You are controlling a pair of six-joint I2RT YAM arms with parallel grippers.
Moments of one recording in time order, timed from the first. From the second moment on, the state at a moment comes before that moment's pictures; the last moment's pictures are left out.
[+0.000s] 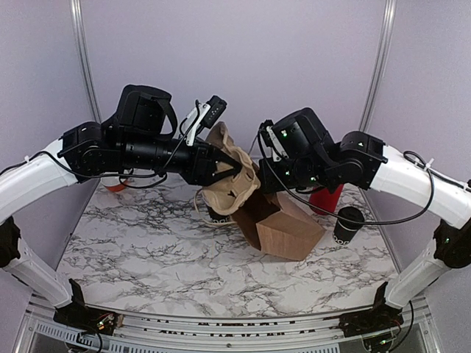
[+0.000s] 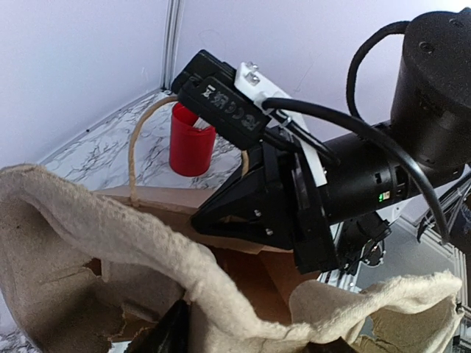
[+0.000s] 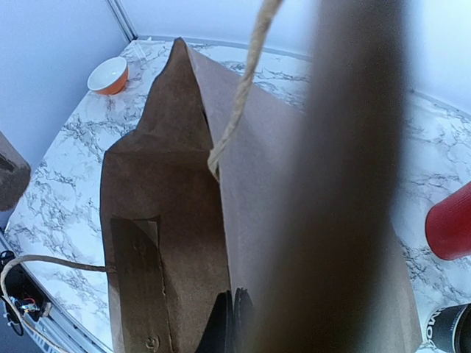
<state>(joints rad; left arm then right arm) -1.04 1.45 1.61 -0.59 0.12 -0.21 1.05 1.50 1.57 -0.78 0.36 0.52</state>
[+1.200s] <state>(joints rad) -1.05 1.59 1.53 -0.44 0.13 -0.31 1.06 1.38 1.53 -0.80 0.35 0.48</state>
